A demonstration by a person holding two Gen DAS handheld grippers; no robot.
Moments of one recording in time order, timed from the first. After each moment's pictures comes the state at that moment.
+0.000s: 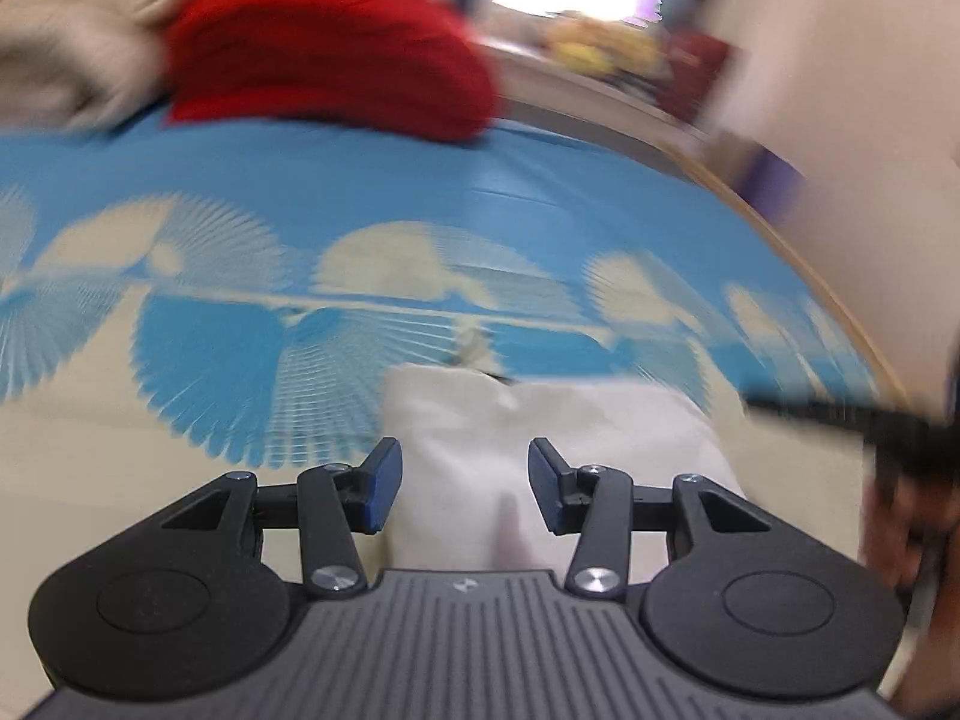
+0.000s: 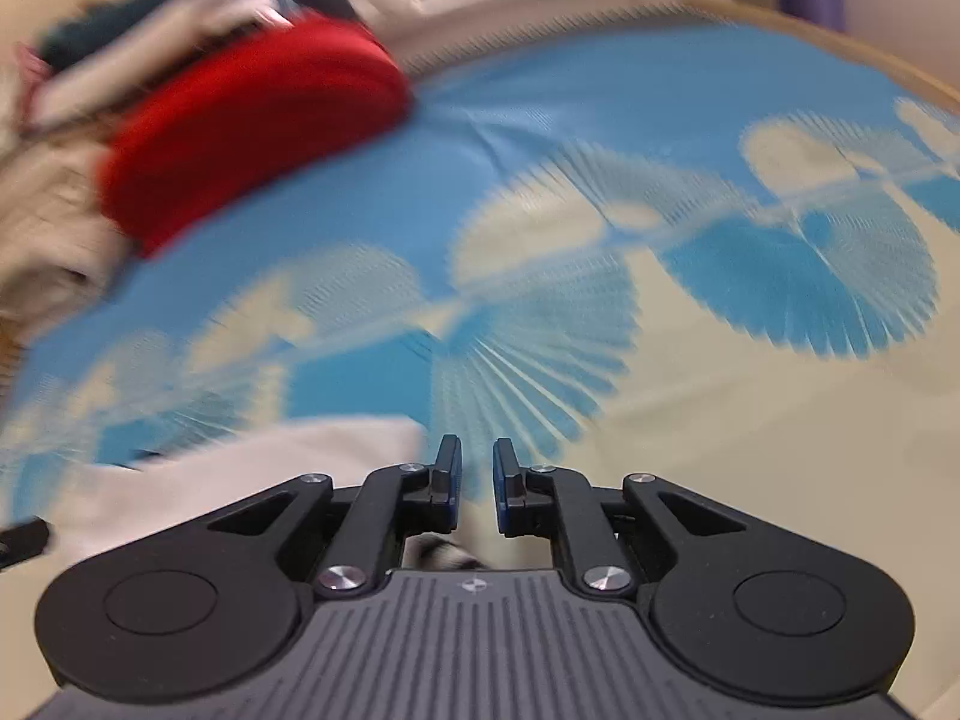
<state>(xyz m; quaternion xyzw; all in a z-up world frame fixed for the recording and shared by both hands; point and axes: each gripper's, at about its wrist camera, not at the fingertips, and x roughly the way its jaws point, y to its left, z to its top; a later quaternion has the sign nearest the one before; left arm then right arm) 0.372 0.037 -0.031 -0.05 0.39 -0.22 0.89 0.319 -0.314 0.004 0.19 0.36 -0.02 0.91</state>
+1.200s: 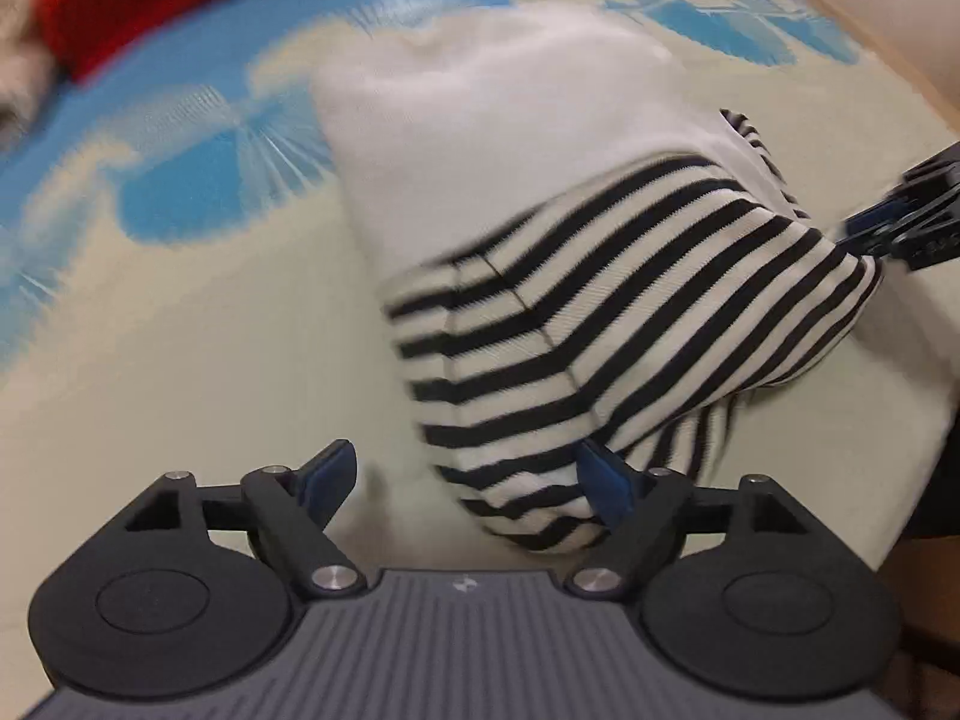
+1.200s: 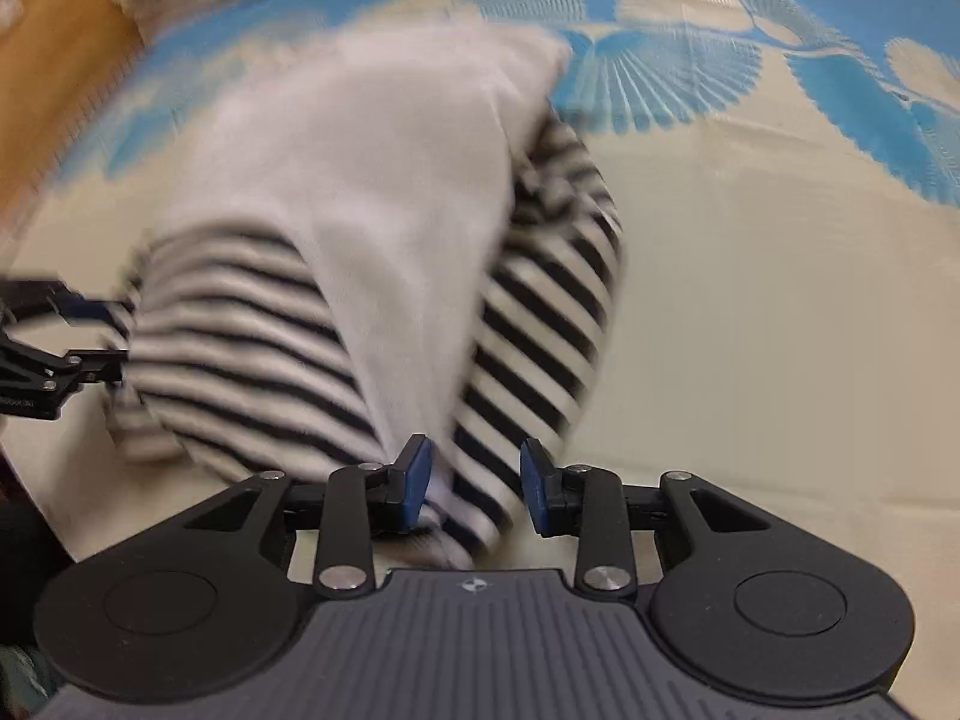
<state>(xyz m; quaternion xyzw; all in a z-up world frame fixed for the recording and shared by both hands) 0.277 0.026 -0.073 0.18 0.50 -0.23 0.81 0.212 -0.278 -0.032 0.03 0.56 0.12 0.82</state>
